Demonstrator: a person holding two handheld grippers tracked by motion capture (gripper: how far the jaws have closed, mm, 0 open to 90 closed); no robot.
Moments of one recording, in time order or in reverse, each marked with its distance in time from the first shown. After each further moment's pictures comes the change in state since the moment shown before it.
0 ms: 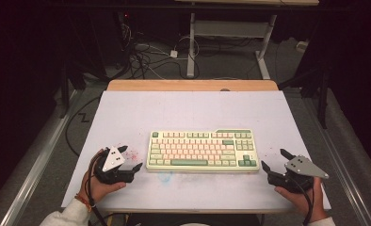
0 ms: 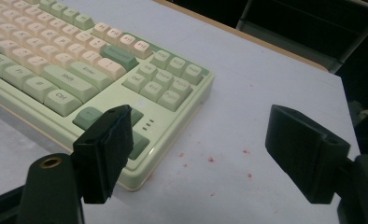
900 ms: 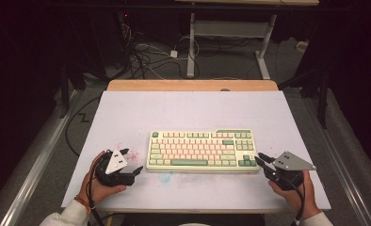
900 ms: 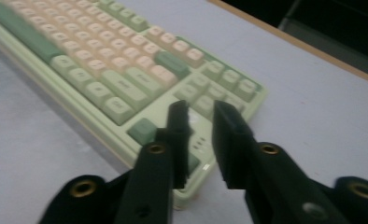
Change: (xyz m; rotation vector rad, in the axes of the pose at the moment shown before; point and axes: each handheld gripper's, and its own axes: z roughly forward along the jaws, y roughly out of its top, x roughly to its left) left arm -0.005 -0.002 0.002 0.041 -0.004 0.048; right arm 0.016 0.022 0.010 0.045 0.169 -0.084
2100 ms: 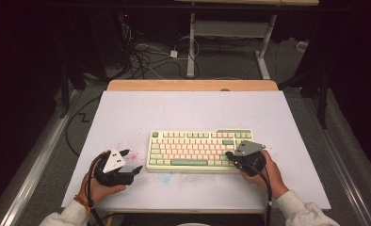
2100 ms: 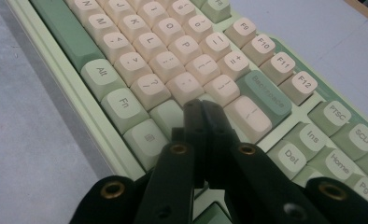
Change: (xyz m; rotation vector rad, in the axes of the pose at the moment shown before) left arm 0.005 -0.002 -0.003 -0.020 -0.051 -0.063; right arm 0.030 0.036 0.082 0.168 0.164 -0.132
